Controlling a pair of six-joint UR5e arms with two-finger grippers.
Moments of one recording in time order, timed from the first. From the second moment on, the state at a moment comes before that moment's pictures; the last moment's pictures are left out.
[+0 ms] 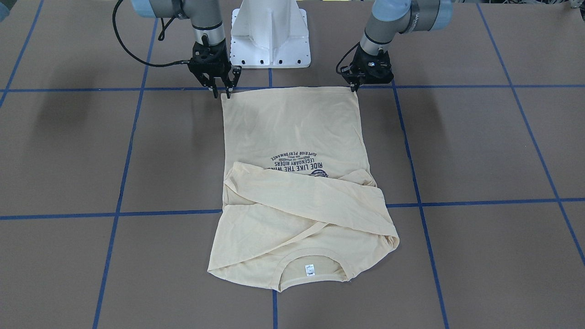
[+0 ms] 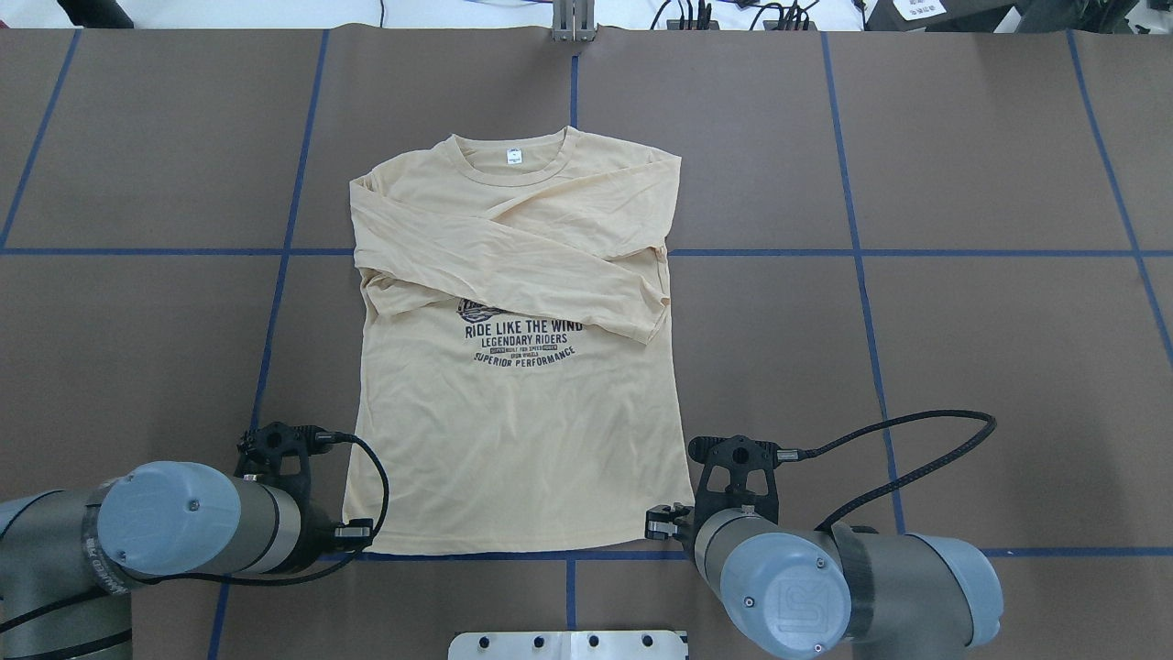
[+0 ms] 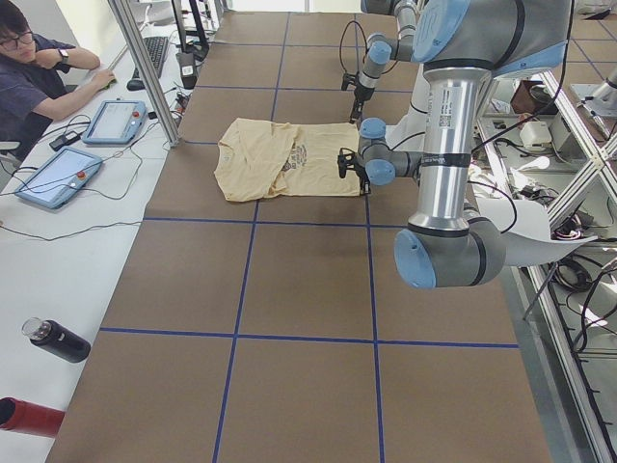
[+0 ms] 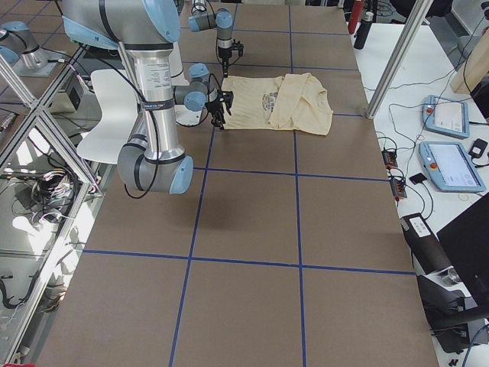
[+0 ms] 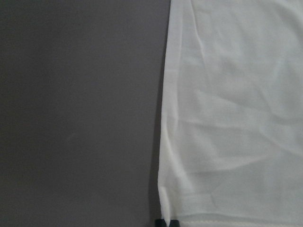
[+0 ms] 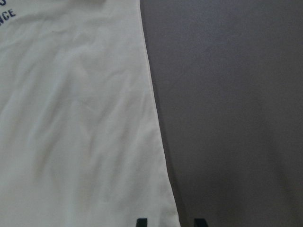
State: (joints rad) left arm -0.24 -1.66 -2.02 -1.90 -1.75 -1.48; right arm 0.11 -1.26 1.98 -1.48 1.38 1.58
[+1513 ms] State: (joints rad) left arm -0.25 -1.66 -2.33 -1.68 -1.89 -1.42; right arm 0.16 -1.40 2.29 -1.53 1.53 1.60
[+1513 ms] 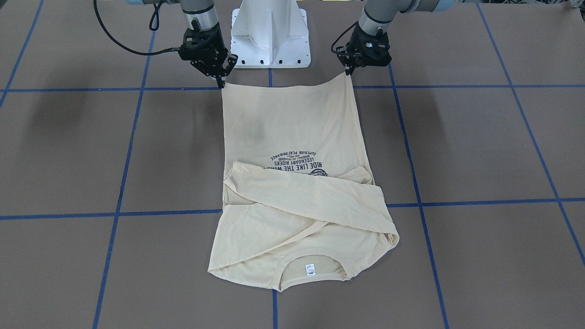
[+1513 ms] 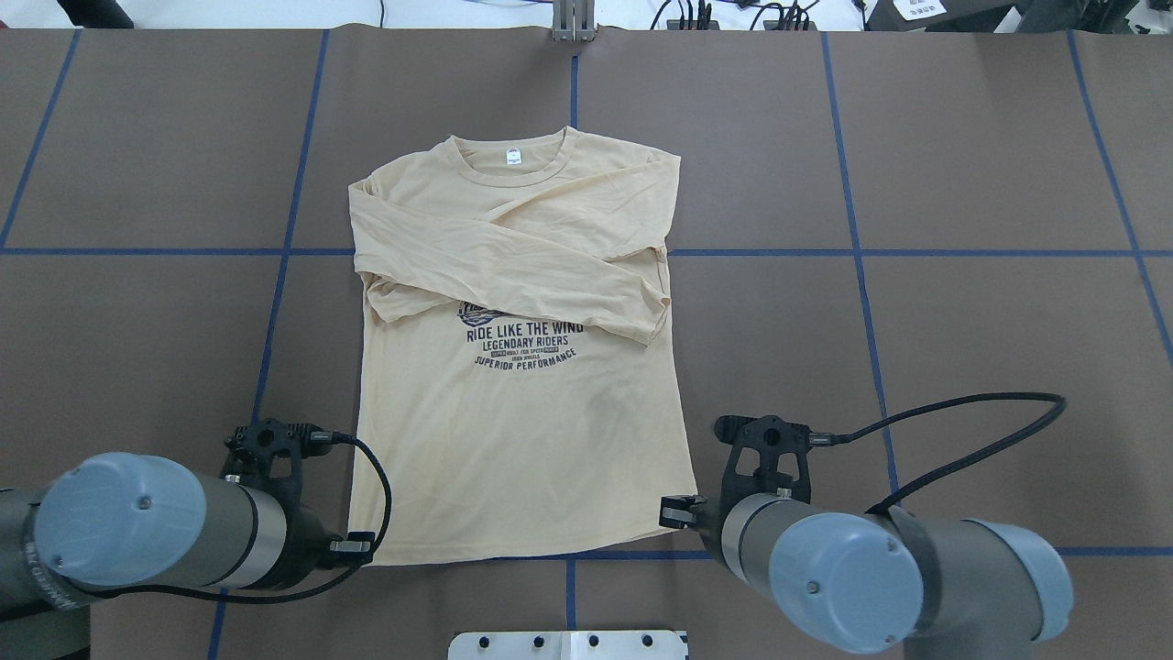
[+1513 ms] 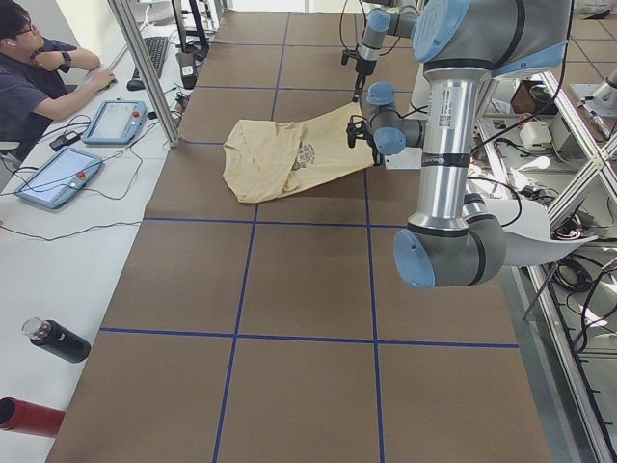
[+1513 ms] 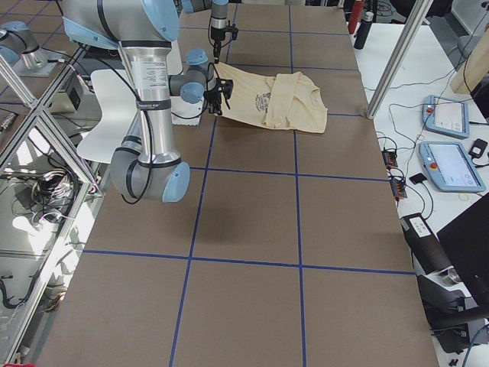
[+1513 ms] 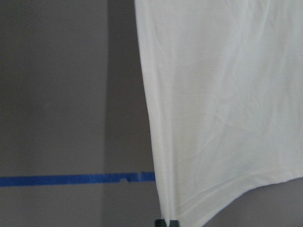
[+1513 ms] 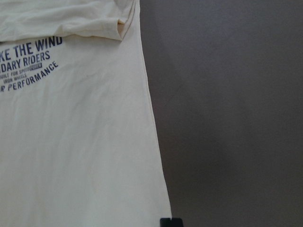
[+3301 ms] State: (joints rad) left arm -0.50 -1.93 -2.19 -1.45 -1.84 -1.32; right arm 0.48 -1.08 2.12 -1.71 1.65 1.48
